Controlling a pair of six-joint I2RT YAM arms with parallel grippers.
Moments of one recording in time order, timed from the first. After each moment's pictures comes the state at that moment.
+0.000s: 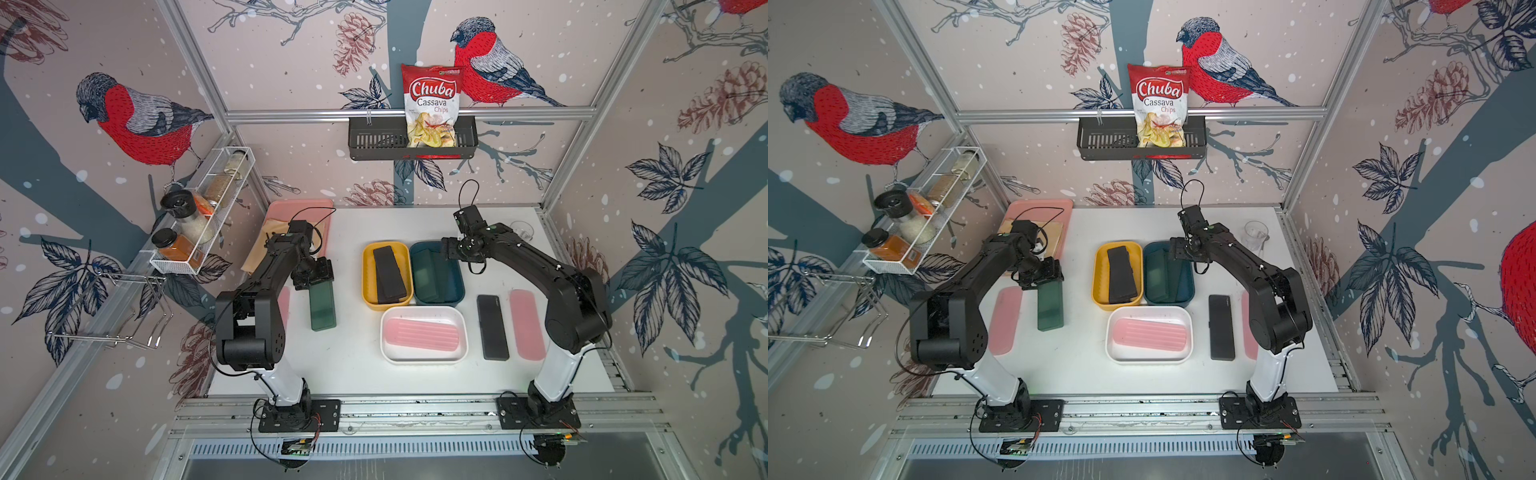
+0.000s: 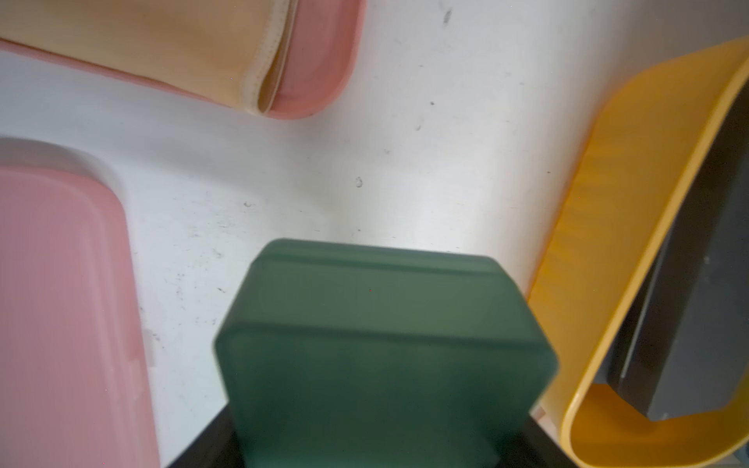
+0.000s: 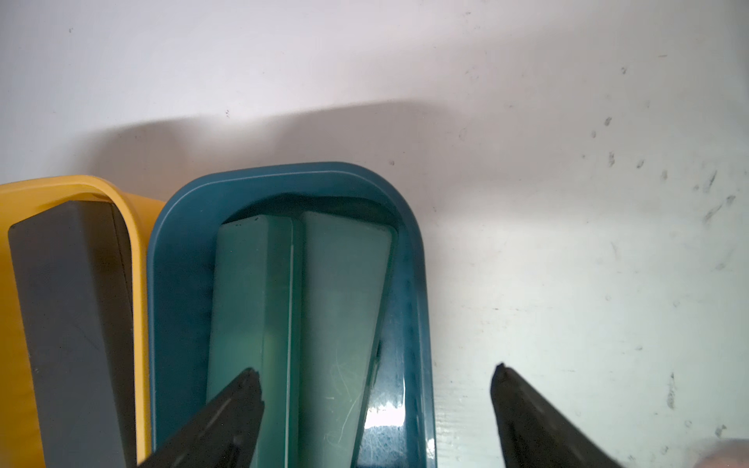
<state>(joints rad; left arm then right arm) -0.01 1.68 1.32 -1.00 0.16 -0.26 0.46 1.83 1.47 -0.69 0.04 0.39</state>
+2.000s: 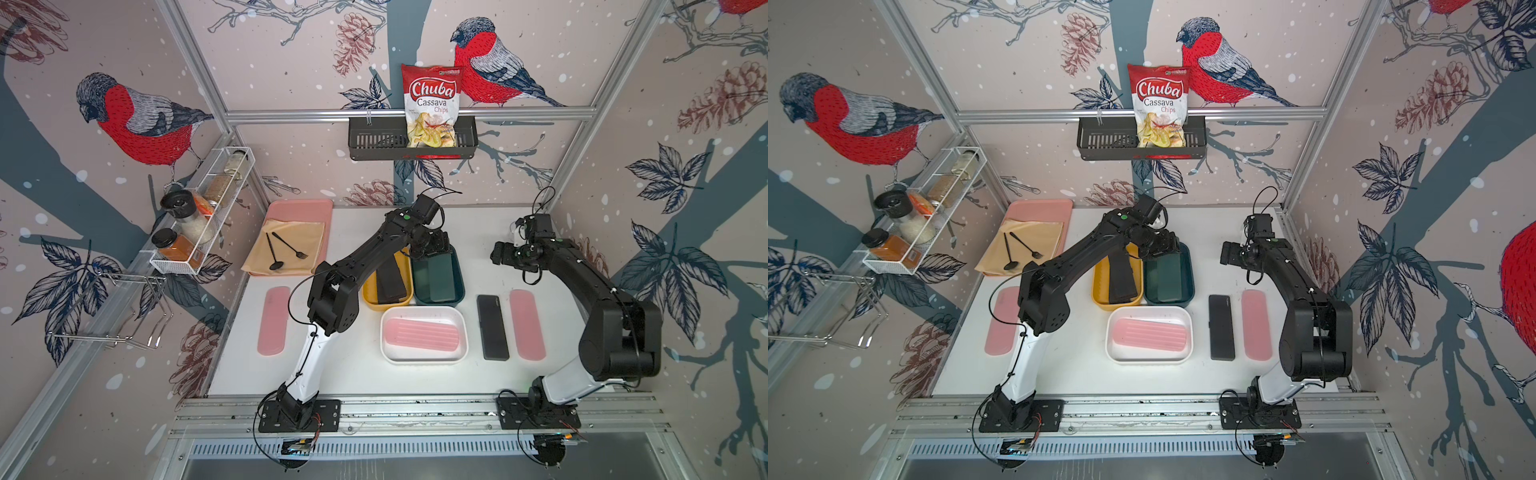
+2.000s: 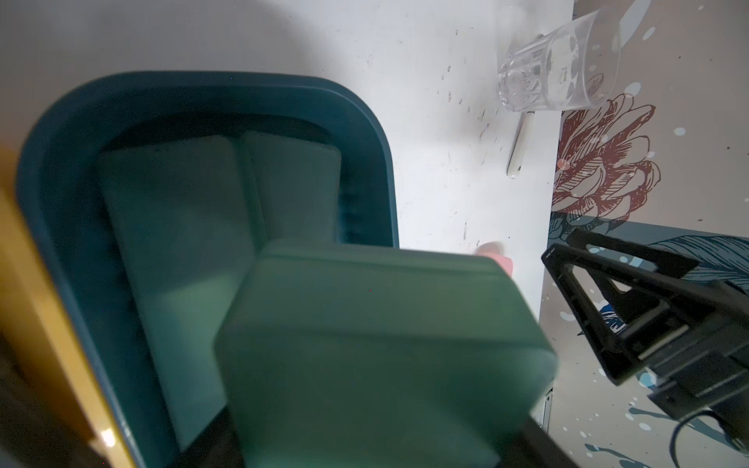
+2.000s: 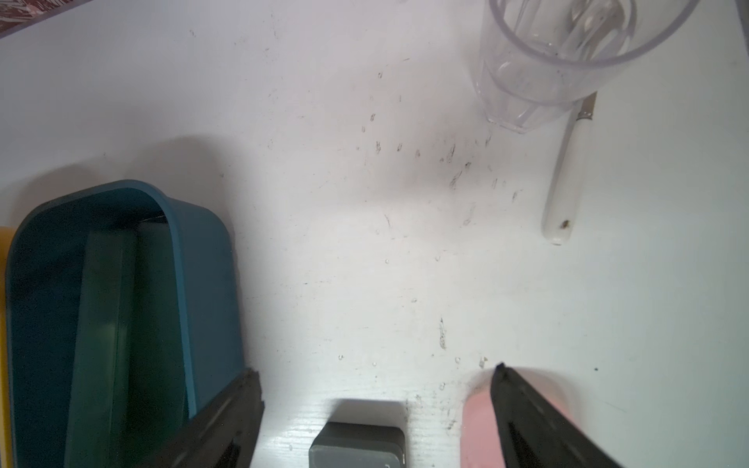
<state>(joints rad) -0.68 2.27 2.19 -0.93 0.34 -0.75 0.05 1.58 1.19 -0.61 -0.14 0.16</state>
